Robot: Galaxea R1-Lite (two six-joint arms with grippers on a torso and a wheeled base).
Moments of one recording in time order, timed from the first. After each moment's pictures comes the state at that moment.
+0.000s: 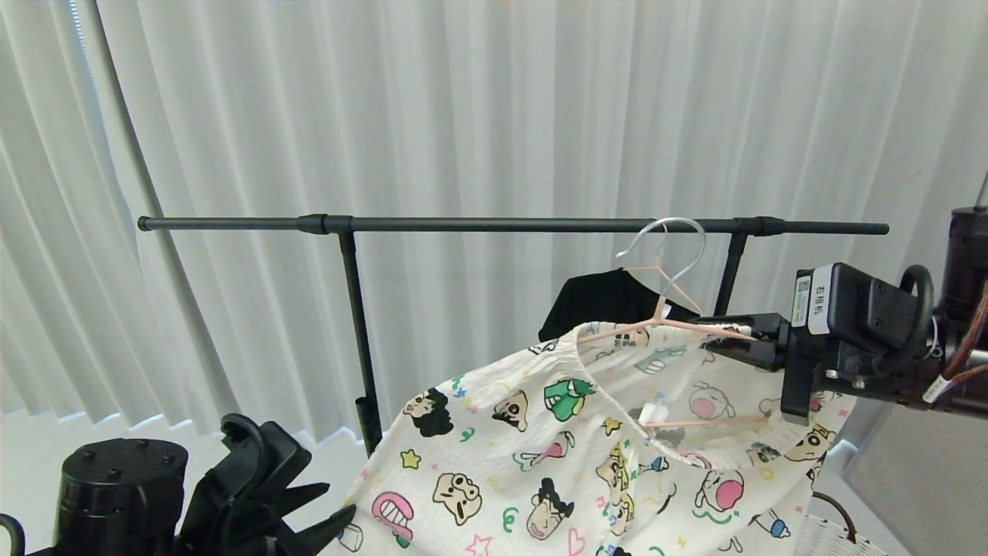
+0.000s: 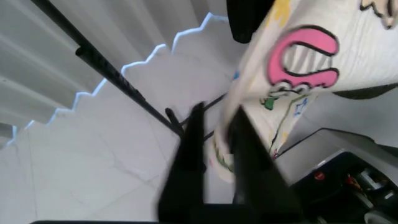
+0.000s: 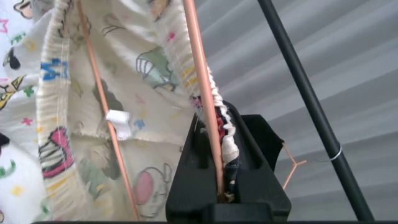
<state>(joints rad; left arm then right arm) -0.35 1.46 -0.10 -0.75 -0.13 0.27 0.50 1.42 -0.77 -0.38 0.48 -0.81</state>
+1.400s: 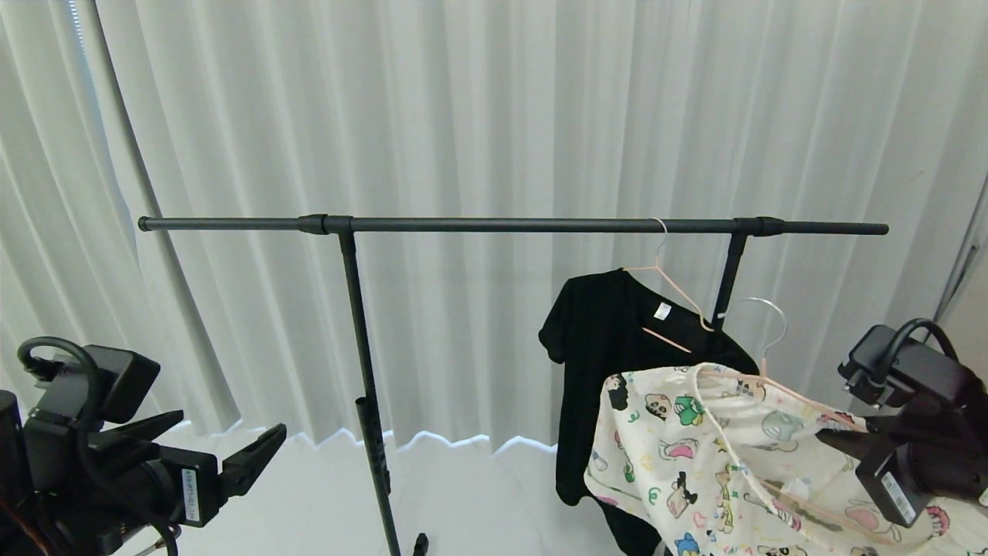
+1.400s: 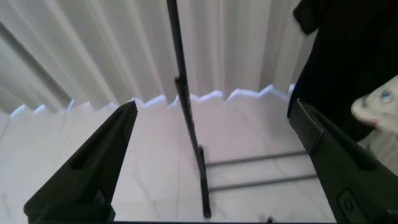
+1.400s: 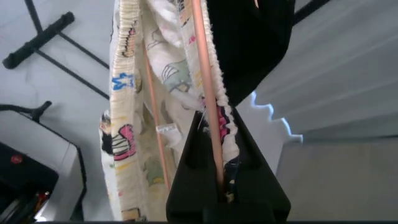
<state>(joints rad) -0.17 1.16 -0.25 -0.50 0.09 0.09 0.45 1.23 -0.61 0.04 -0.11 -0.33</state>
